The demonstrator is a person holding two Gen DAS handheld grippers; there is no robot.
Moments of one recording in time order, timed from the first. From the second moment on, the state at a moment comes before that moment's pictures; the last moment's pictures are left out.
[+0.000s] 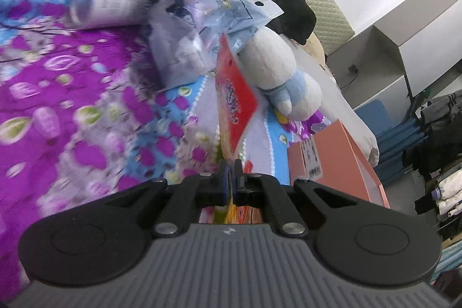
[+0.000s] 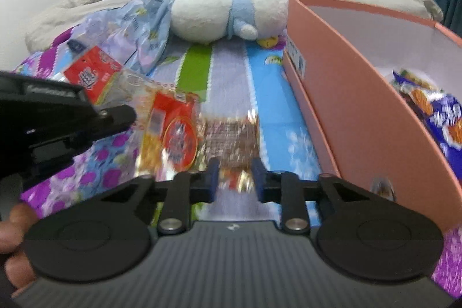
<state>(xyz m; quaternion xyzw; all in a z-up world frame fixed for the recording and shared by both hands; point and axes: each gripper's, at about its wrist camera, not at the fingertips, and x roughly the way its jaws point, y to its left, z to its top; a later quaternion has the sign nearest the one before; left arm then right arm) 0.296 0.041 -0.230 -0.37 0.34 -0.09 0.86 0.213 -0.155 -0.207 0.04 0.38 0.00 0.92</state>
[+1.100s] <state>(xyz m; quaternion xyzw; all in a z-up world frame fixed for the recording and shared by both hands) 0.183 0.123 -0.238 -0.40 0.33 -0.09 0.85 0.264 -0.142 -0.239 -0.01 0.38 -0.02 0.93</state>
